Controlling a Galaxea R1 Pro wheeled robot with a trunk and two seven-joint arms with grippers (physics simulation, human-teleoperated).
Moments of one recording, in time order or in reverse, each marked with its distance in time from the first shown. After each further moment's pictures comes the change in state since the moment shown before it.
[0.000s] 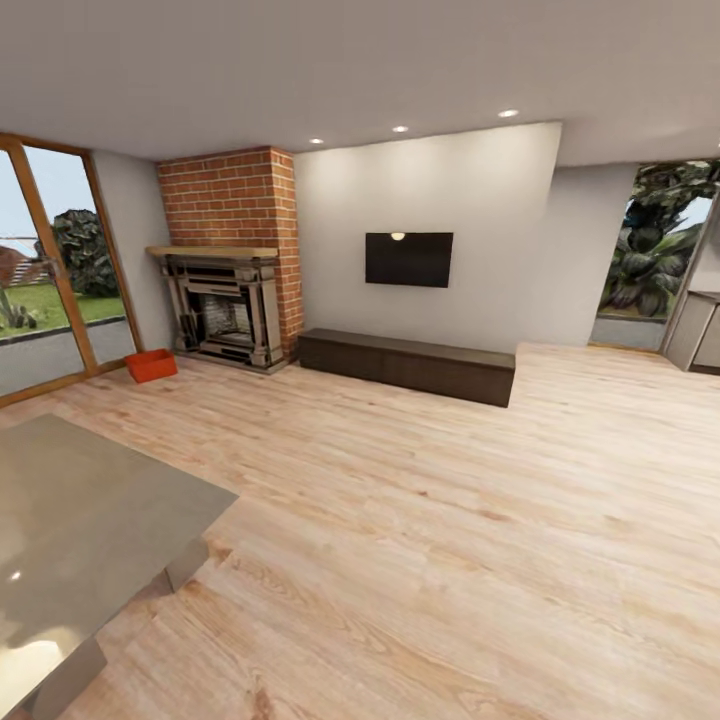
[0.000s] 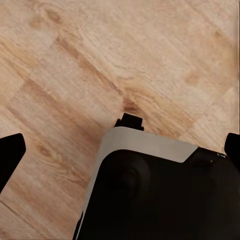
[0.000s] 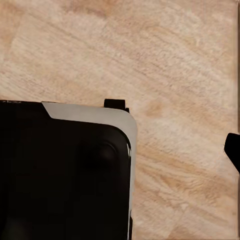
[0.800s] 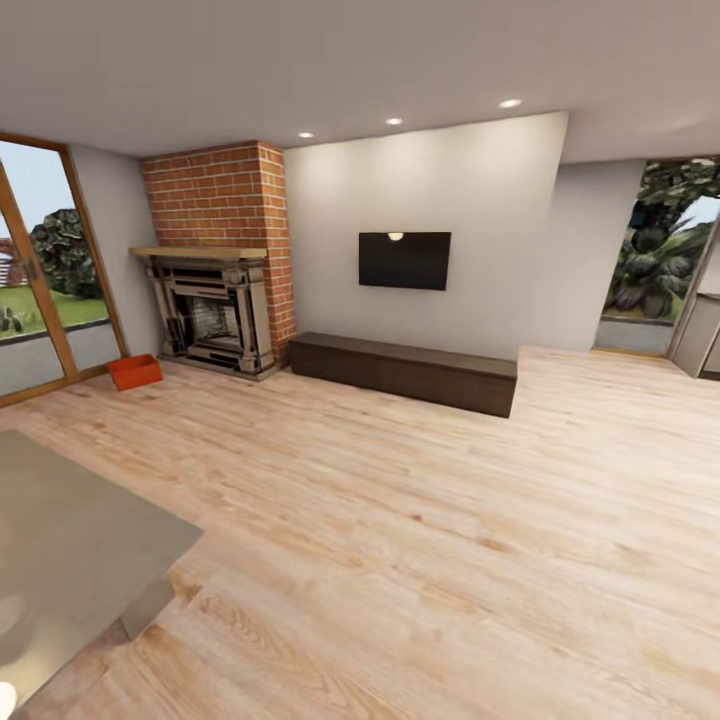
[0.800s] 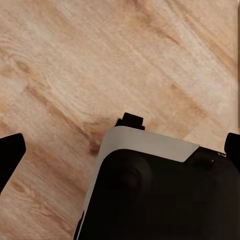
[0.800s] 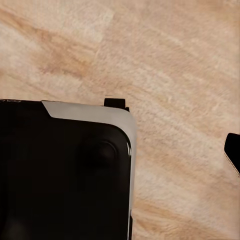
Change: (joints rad) left arm 0.000 0.002 0.000 0.000 0.000 0.003 0.000; right arm 0.000 0.000 0.000 0.000 0.001 0.003 0.000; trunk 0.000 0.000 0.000
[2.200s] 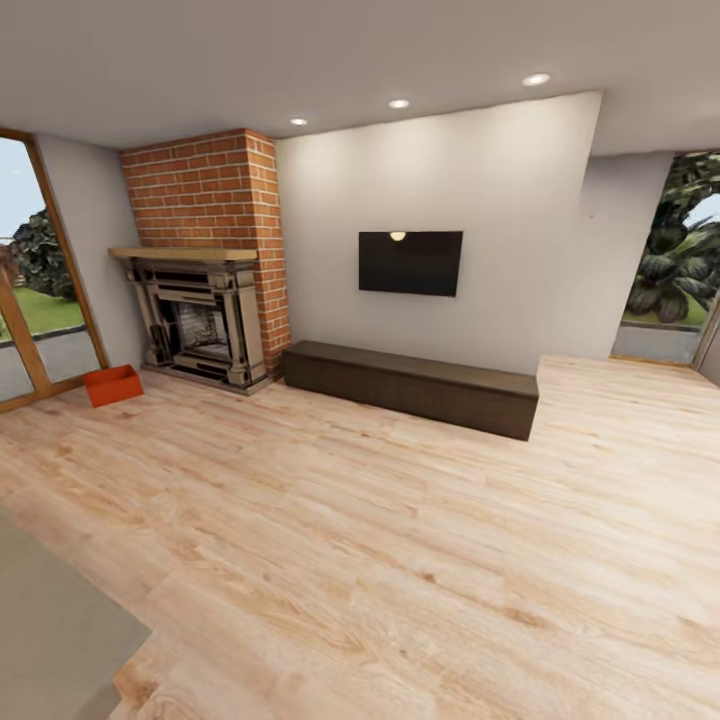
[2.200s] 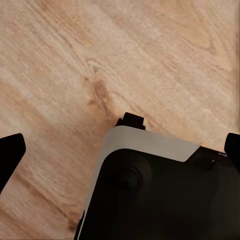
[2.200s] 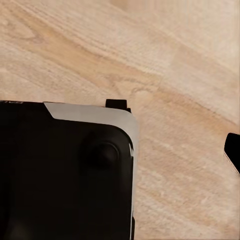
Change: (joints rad) left arm 0.000 0.002 0.000 0.000 0.000 0.002 0.000; right arm 0.000 0.004 -0.003 0.000 -0.001 -0.004 -0.001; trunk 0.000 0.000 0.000
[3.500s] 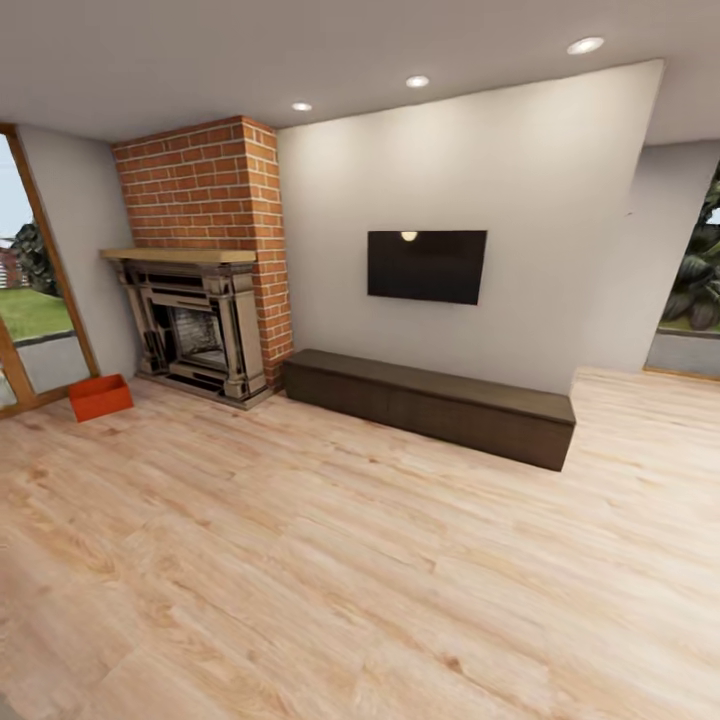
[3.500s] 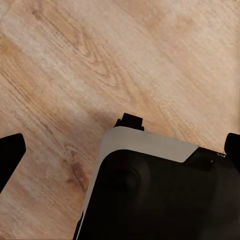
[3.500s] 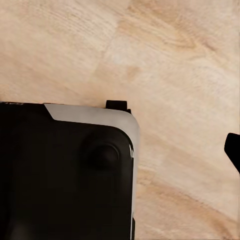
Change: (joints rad) left arm 0.000 -0.003 -0.001 0.000 0.000 -0.005 0.000; right arm 0.000 0.000 -0.002 0.000 0.000 -0.004 0.000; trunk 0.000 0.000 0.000
